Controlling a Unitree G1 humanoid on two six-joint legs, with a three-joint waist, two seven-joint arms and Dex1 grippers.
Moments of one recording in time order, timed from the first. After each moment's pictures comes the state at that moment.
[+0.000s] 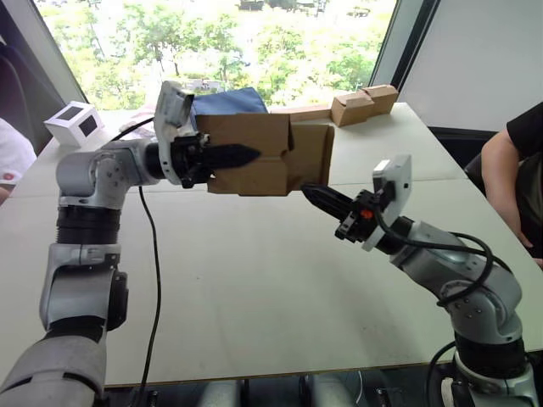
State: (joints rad) left arm -1.03 0.58 0.07 0.30 -0.72 0.96 -1.37; right arm -0.41 -0.48 -0.05 -0.58 0.87 0.75 0.35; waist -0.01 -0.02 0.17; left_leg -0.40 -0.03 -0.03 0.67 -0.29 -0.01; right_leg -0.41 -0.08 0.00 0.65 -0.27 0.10
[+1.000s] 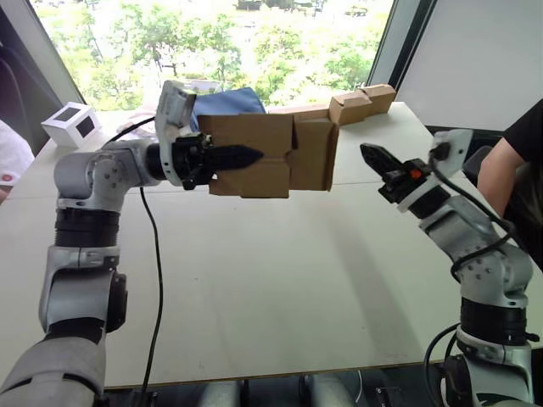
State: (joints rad) left arm -1.02 0.58 0.07 0.27 -0.75 0.99 -1.34; right arm -0.47 -0.47 -0.20 -0.19 0.72 0.60 0.33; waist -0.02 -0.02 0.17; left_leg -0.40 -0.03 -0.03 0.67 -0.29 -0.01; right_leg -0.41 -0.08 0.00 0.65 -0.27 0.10
